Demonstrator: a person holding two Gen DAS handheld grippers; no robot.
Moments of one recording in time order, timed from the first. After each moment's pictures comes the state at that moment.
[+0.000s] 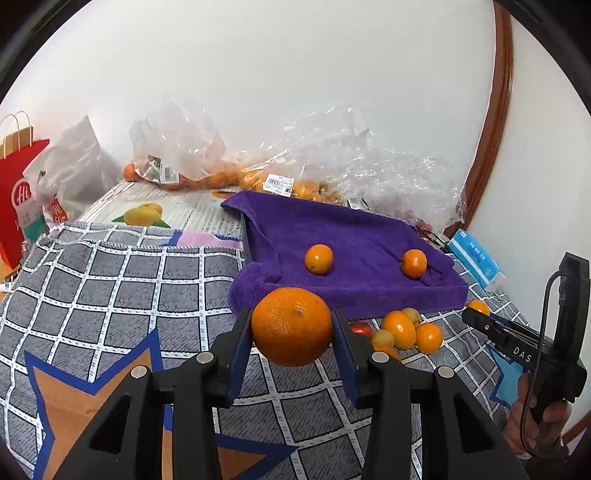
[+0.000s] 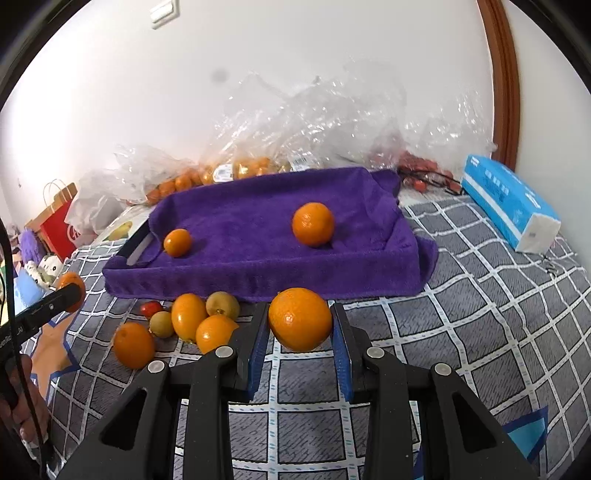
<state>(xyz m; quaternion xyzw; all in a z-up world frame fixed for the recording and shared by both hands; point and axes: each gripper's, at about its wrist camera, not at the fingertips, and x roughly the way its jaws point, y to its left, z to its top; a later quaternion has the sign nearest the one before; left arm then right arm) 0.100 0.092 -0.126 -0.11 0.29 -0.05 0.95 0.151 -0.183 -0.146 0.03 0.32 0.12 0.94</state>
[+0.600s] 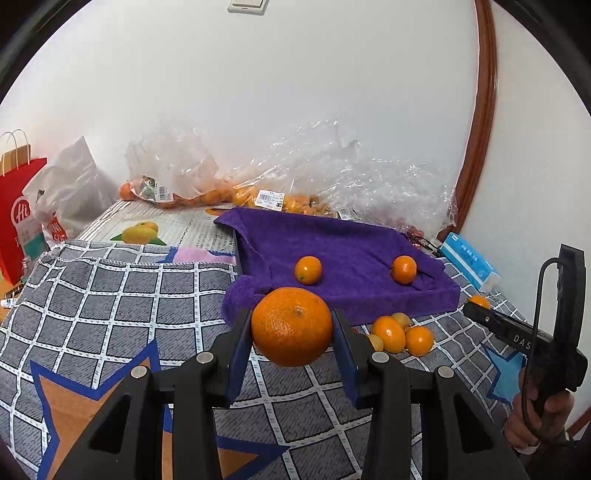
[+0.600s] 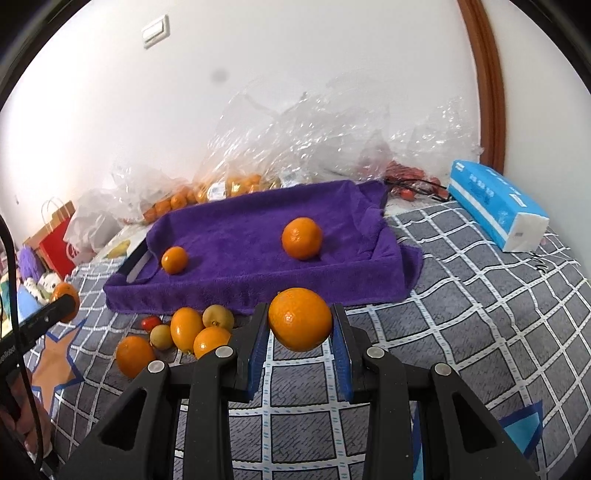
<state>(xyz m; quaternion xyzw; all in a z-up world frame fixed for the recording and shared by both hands) 0.090 0.085 -0.119 -0.09 0.26 -0.06 0.96 0.144 -0.197 -0.142 0.07 0.30 0.10 0.95</state>
